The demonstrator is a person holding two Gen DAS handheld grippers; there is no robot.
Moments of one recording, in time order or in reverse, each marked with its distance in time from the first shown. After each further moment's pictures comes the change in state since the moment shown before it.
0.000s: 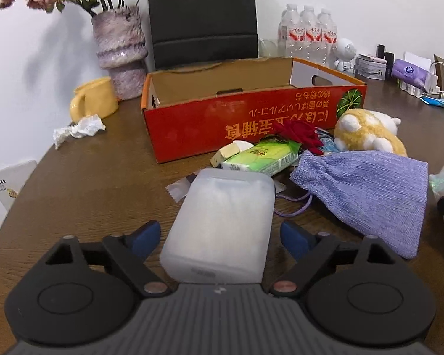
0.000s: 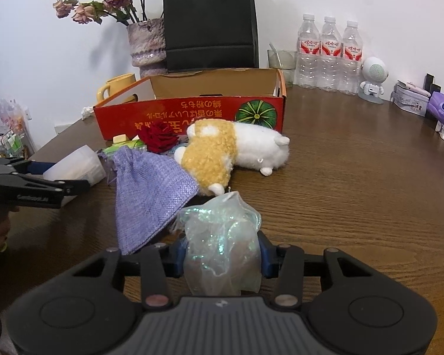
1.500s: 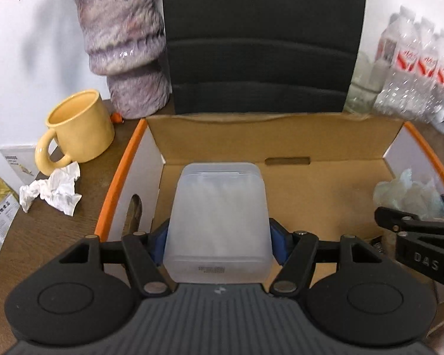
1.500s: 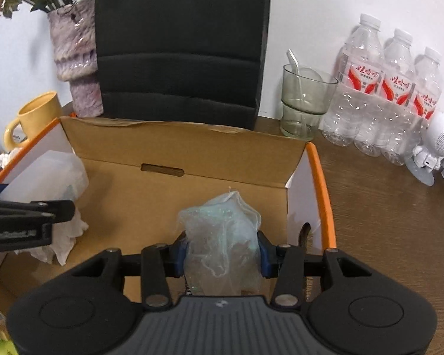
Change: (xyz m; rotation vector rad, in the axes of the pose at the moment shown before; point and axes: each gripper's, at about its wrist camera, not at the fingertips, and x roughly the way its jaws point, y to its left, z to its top) left arm 0.177 0.011 0.198 -0.195 0.197 0.185; right arm 0.241 -0.022 0.232 -0.076 0.111 -0.086
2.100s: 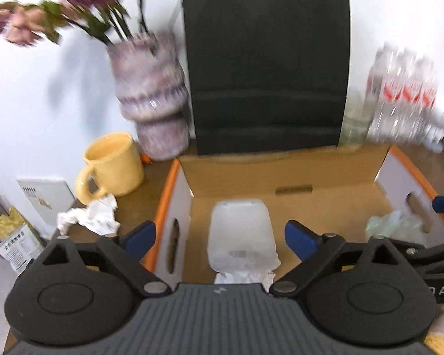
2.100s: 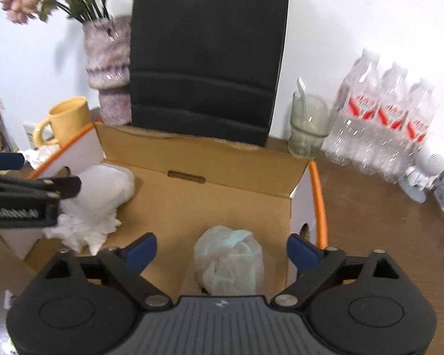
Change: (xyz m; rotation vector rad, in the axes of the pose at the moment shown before) left arm -0.073 0.018 -0.017 0.014 -0.217 0.019; right arm -0.064 0.015 -0.008 -0.061 -0.080 0.015
